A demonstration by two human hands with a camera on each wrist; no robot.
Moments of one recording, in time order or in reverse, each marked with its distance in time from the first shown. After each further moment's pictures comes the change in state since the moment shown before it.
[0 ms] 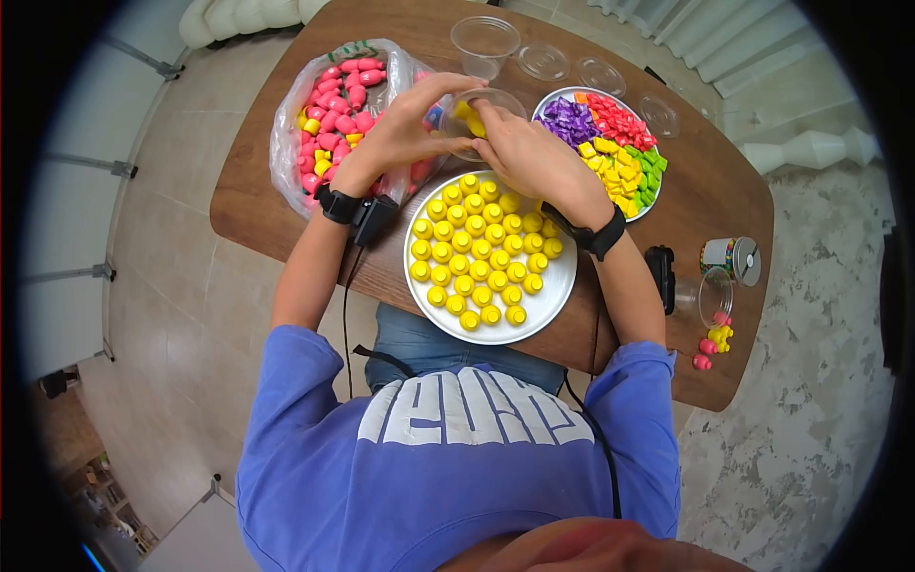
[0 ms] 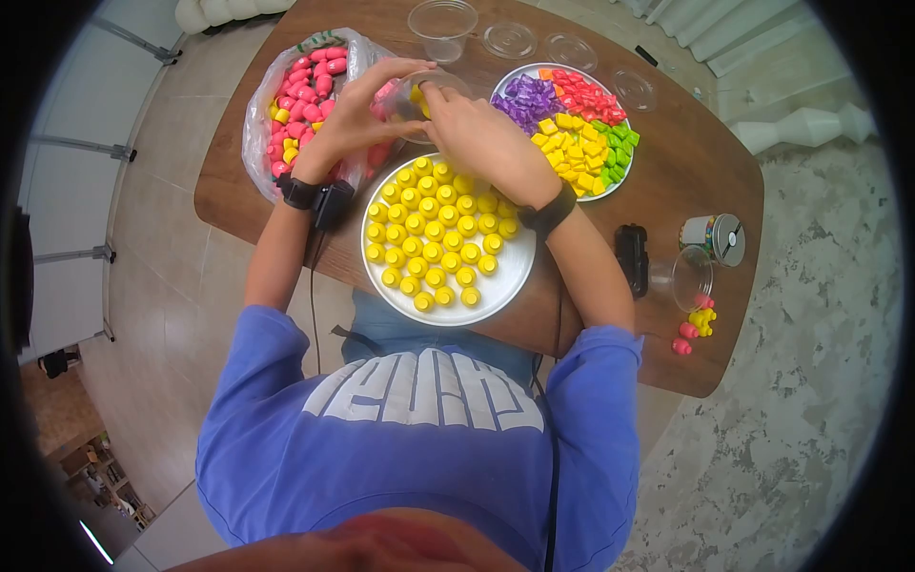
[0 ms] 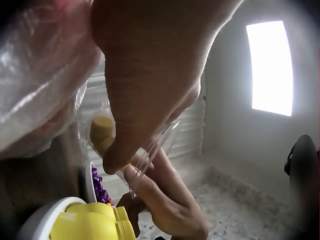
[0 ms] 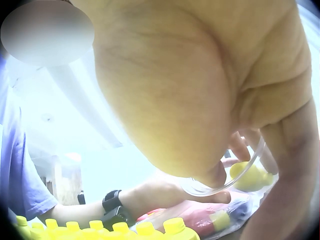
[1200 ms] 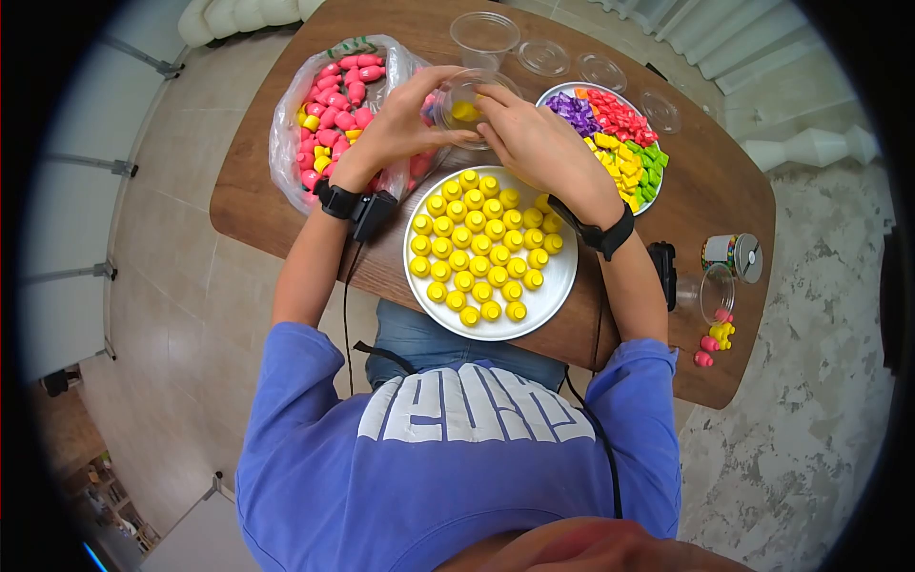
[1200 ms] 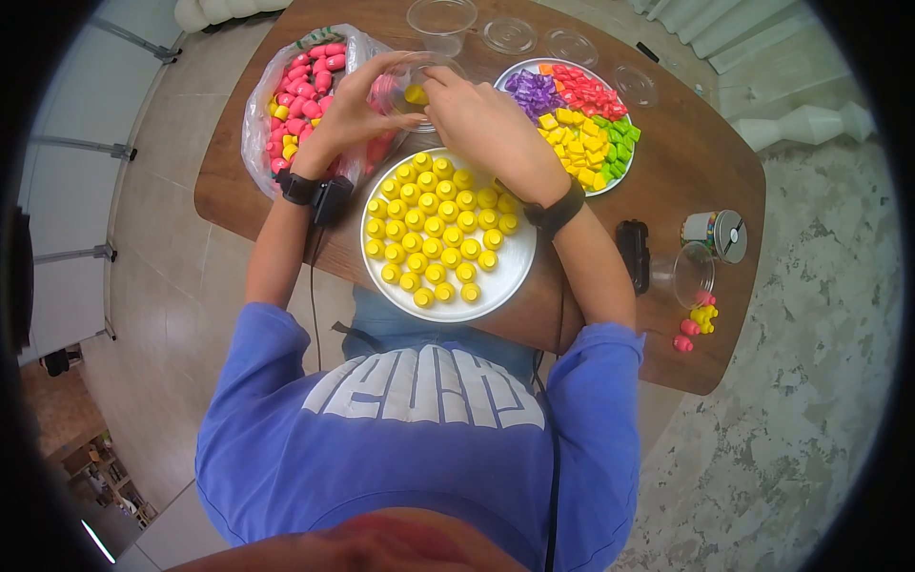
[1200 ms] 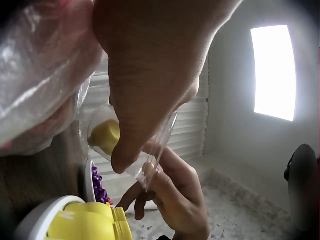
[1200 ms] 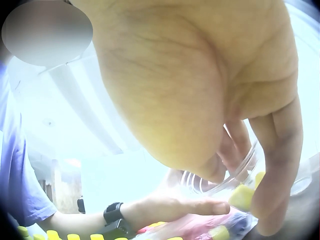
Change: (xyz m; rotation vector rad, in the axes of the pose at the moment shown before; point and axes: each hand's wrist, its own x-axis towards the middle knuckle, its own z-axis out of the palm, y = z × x) left_hand -0.005 -0.003 0.001 0.059 0.053 -0.089; right_hand -0.002 -0.003 -0.015 -0.003 0.180 -0.122
